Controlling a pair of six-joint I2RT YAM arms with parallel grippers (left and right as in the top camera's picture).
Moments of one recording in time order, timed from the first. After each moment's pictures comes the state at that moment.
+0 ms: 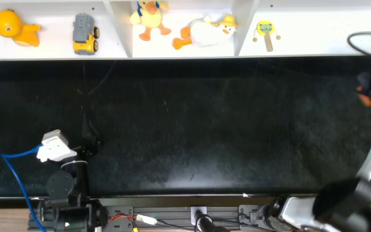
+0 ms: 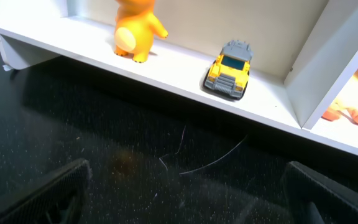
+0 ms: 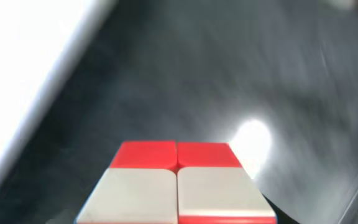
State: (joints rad) left arm 0.09 0.01 0.01 -0.07 -0.16 -0.25; right arm -0.51 1.57 1.53 -0.99 0.17 0.45
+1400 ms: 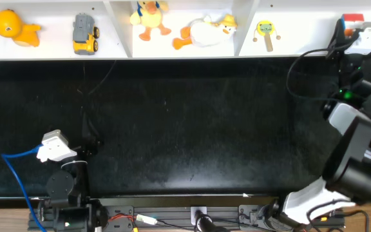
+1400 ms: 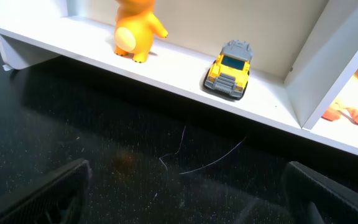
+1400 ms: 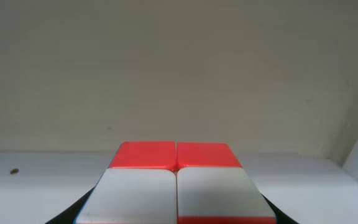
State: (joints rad) left arm 0.09 0.01 0.01 -0.07 -0.16 -0.25; right arm -0.46 1.90 0.90 1.04 -0.36 -0.06
